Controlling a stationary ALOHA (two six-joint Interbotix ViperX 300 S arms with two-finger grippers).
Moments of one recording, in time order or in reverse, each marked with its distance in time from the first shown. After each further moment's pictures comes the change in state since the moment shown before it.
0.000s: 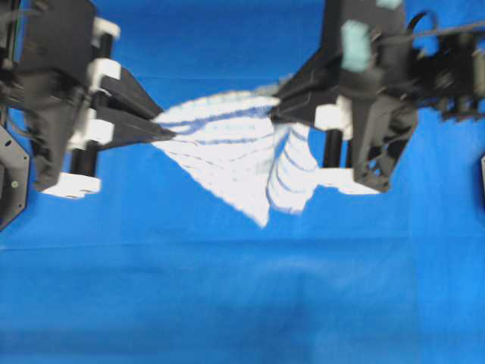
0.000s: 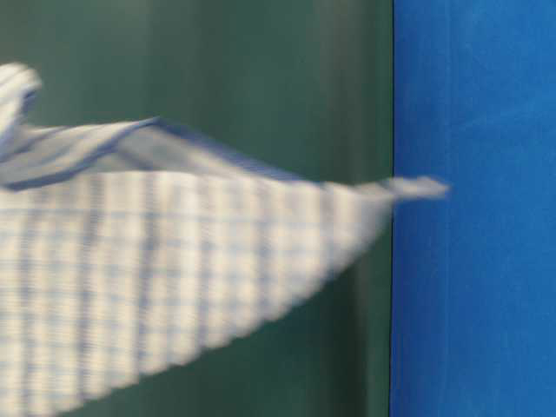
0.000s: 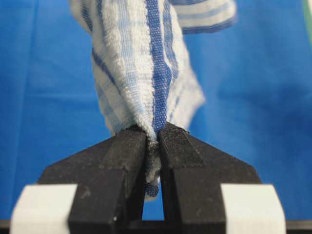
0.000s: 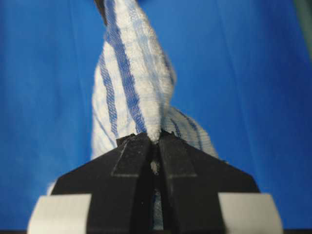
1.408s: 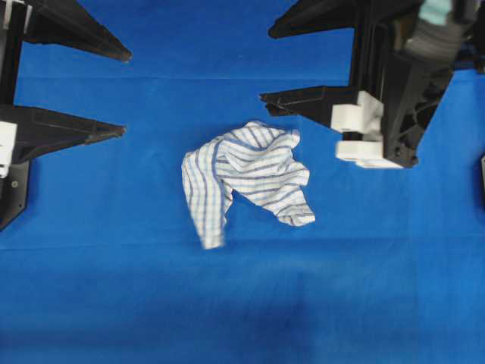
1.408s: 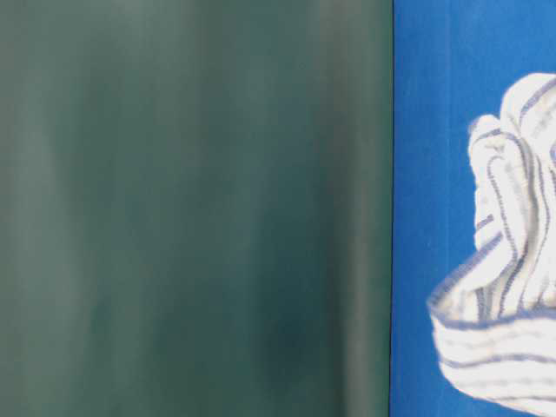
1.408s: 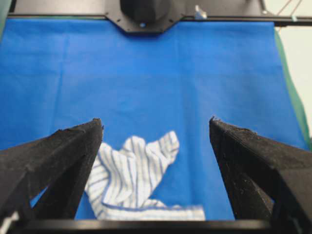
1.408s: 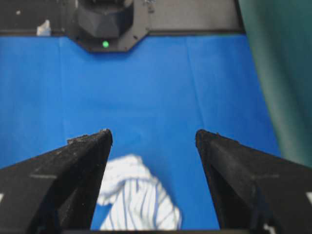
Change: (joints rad) left arm -0.002 -0.091 -0.077 0.002 0.000 -0.003; right arm -0.002 0.008 -0.106 -0.051 0.026 -0.069
